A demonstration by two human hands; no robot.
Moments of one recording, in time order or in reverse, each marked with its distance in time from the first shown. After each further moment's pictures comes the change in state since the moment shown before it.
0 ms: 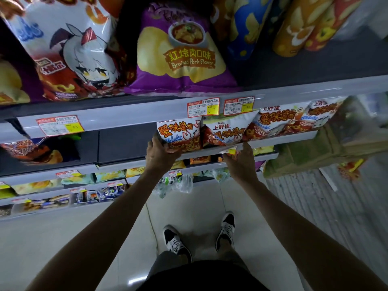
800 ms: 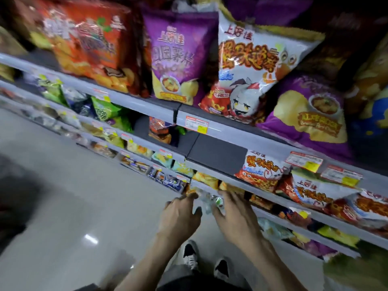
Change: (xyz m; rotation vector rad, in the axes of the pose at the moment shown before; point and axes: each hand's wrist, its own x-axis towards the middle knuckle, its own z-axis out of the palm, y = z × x) left_hand -0.207 -0.032 -0.093 0.390 0.171 -0.262; right_hand -0.149 -0.118 0.053 -0.568 -0.528 -0.835
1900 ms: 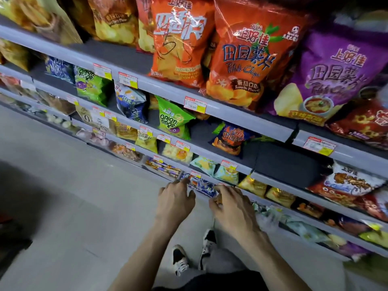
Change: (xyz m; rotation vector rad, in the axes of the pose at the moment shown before) left_hand 0.095 -0.321 -0.128 -0.088 0.053 -0.005; right_hand 0.106 -0.312 0.114 -0.140 0.038 0.060
